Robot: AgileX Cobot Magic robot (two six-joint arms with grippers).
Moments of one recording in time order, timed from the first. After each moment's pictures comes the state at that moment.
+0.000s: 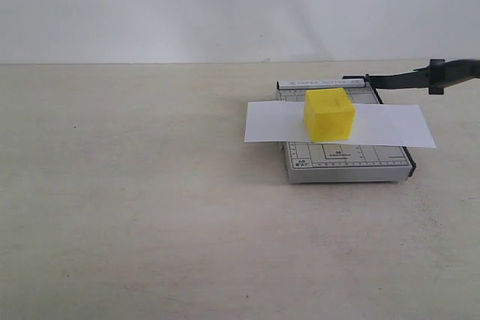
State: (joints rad) left arm -0.05 1.28 -0.93 1.73 0.77 -1.11; right arm -0.05 0.89 -0.13 0.50 -0.05 -0.18
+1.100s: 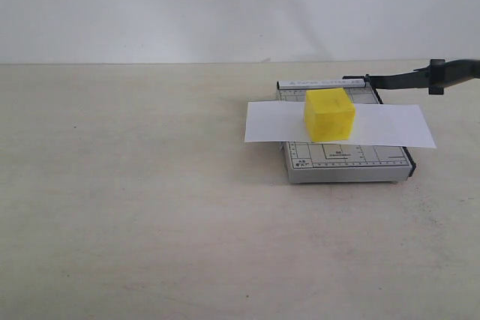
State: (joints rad) left arm 0.74 1.28 -0.82 1.71 0.10 -1.75; right arm -0.05 0.89 -0.13 0.50 -0.07 -0.18
